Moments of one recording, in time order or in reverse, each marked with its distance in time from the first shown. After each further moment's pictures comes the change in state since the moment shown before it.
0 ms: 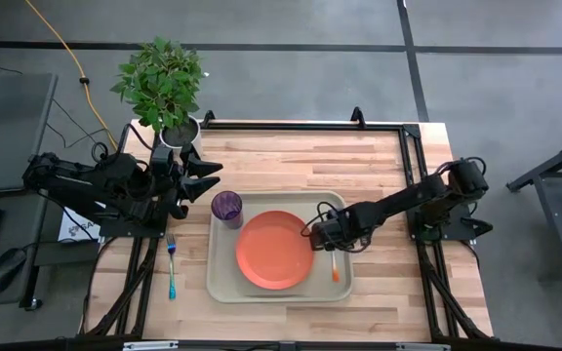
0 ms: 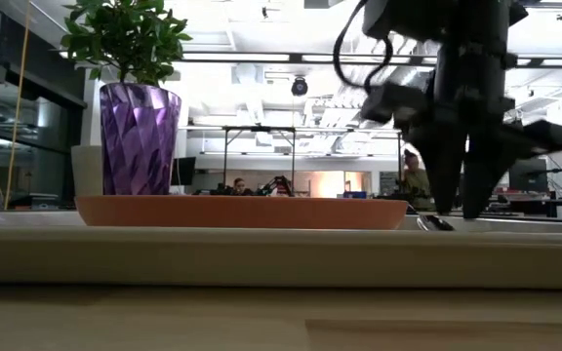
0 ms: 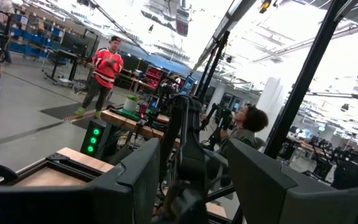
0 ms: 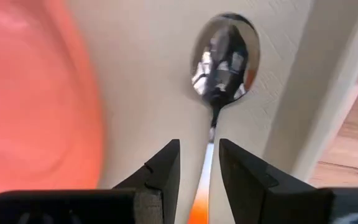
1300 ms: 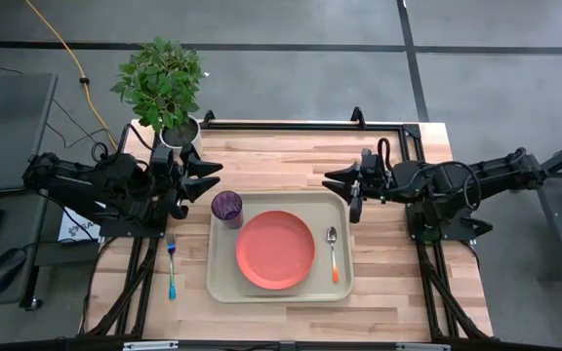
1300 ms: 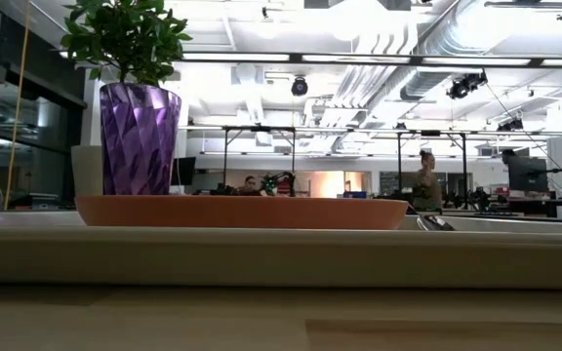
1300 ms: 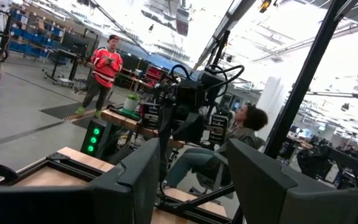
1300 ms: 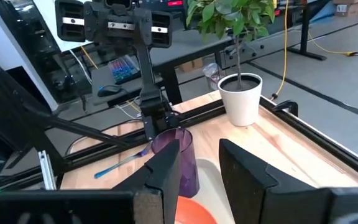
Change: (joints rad) left arm 0.000 0.000 0.000 -0.002 -0.001 0.000; right arm -0.038 -0.644 0.001 0.512 0.482 -1.359
